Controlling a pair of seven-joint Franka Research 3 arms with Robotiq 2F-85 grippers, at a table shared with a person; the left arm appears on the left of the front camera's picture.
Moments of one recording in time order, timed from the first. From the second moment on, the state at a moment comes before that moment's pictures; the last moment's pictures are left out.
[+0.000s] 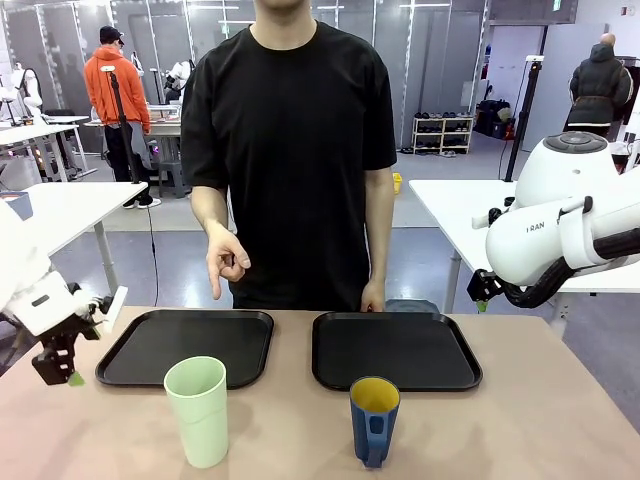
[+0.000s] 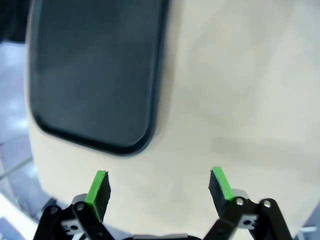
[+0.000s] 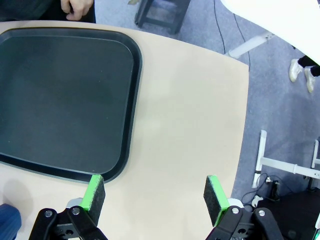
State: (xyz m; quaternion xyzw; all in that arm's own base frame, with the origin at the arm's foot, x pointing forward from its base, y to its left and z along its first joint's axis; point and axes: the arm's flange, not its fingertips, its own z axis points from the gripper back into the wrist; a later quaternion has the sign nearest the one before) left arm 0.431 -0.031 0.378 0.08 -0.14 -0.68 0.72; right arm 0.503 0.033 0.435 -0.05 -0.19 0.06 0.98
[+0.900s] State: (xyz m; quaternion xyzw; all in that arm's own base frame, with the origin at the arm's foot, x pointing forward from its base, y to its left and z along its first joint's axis) left arm 0.399 -0.044 0.324 -0.23 -0.27 -0.71 0.61; right arm 0.503 0.033 0.435 -0.05 -0.19 0.06 0.98
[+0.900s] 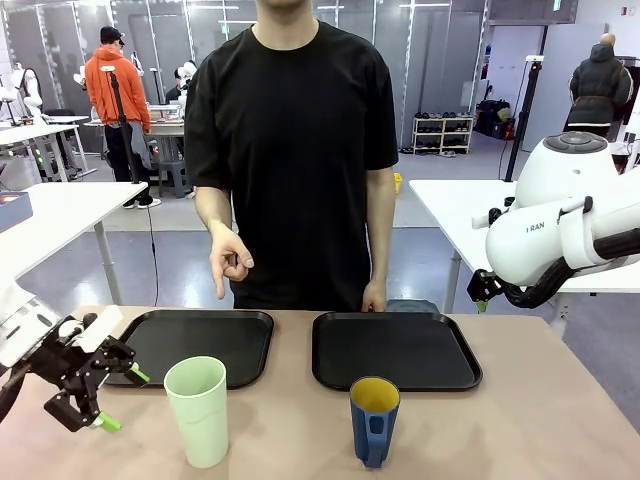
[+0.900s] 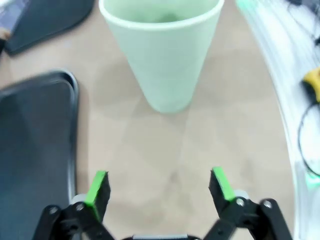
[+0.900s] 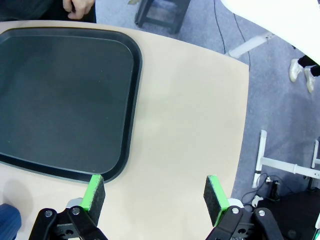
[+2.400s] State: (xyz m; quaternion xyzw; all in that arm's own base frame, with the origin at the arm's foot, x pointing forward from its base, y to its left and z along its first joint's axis) left arm 0.429 -0.018 0.279 -0.50 -0.44 -0.56 0.50; right arm 0.503 0.033 0.435 -0.05 -0.19 0.06 0.98
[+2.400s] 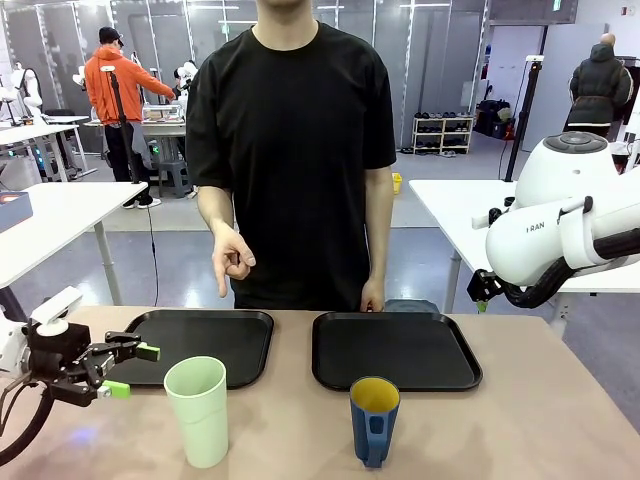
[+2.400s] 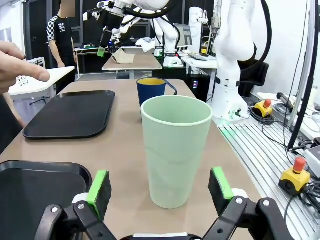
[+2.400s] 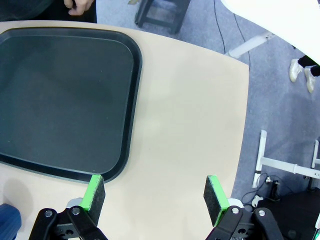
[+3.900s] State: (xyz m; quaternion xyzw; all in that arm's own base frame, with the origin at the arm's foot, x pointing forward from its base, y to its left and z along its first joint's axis) left arm 0.429 -0.069 0.210 -0.55 -0.38 -0.56 0.48; right arm 0.503 0.033 0.435 -0.05 -0.19 0.06 0.98
